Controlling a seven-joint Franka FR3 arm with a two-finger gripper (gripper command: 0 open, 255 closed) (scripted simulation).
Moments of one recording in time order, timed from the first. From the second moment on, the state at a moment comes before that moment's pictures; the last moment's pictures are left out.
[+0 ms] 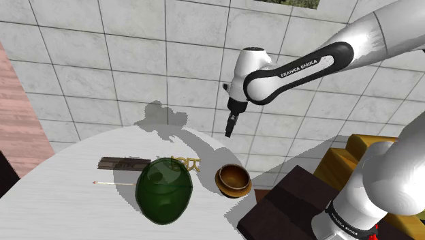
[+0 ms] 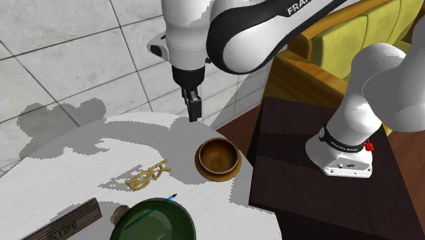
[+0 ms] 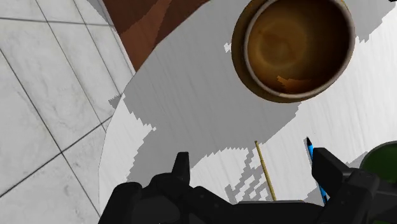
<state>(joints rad) 0.15 -0.16 0.09 -2.40 -0.02 2.32 -0.31</state>
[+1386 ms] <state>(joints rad) 0.25 0.53 0.15 -2.00 -0.06 2.67 -0.44</state>
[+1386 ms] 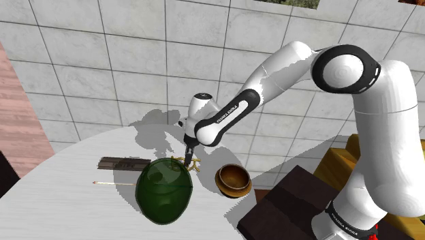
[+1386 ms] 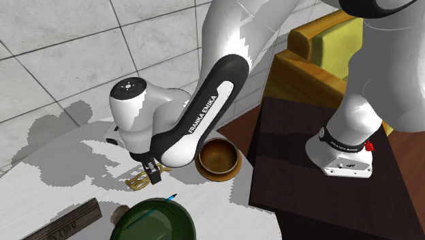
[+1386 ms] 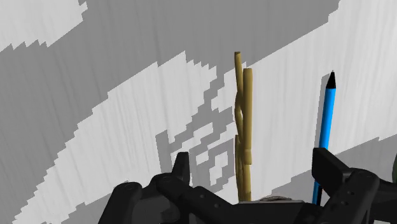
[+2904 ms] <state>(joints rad) 0.26 0.60 0.14 -1.97 -0.07 2.71 -0.44</state>
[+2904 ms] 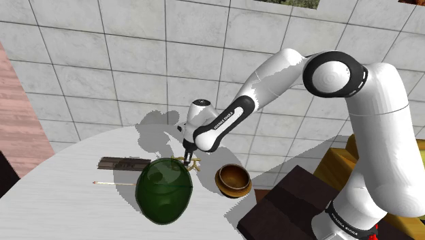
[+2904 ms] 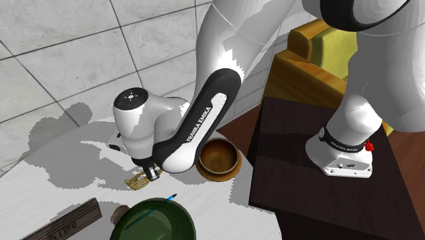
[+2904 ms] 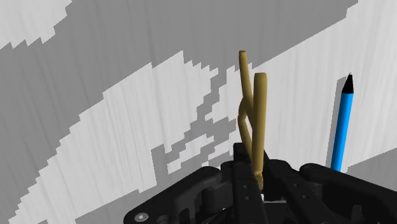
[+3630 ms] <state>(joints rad) 0.24 0.48 0.16 -1.99 -0.06 2.61 -0.44</state>
